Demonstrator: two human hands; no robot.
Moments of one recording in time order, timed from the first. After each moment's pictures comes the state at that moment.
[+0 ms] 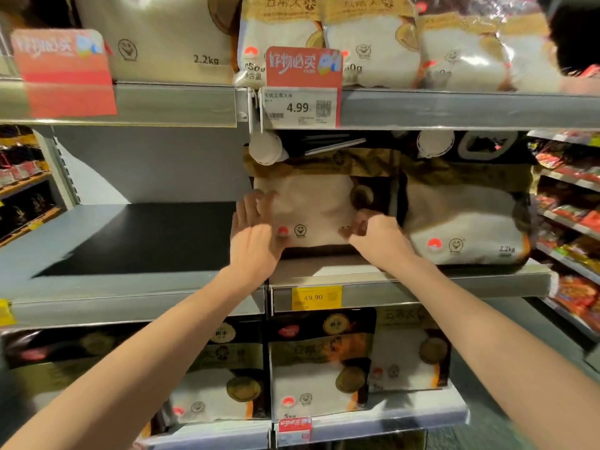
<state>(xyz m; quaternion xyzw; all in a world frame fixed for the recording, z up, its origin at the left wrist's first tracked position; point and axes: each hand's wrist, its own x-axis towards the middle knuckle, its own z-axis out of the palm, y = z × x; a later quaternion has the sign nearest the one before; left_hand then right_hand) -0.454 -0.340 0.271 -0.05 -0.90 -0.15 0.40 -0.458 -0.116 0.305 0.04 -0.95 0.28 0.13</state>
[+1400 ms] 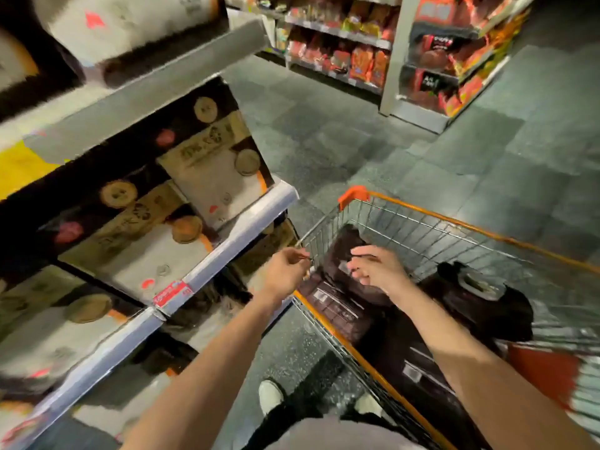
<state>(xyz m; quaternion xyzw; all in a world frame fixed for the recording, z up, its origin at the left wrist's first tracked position) -0.225 -0.059 0.009 -0.13 -0.82 -0.46 -0.31 -0.105 0.100 0.006 -0.41 -0.61 0.67 0.02</state>
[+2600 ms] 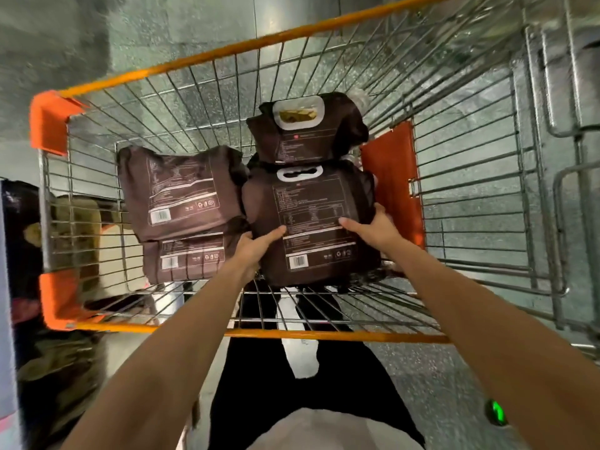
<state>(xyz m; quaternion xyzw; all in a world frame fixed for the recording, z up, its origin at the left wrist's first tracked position) -0.066 0.079 -0.210 0.00 -0.73 -0.23 -0.65 0.179 0.138 -0.198 -0.77 -0.38 0.52 -0.03</state>
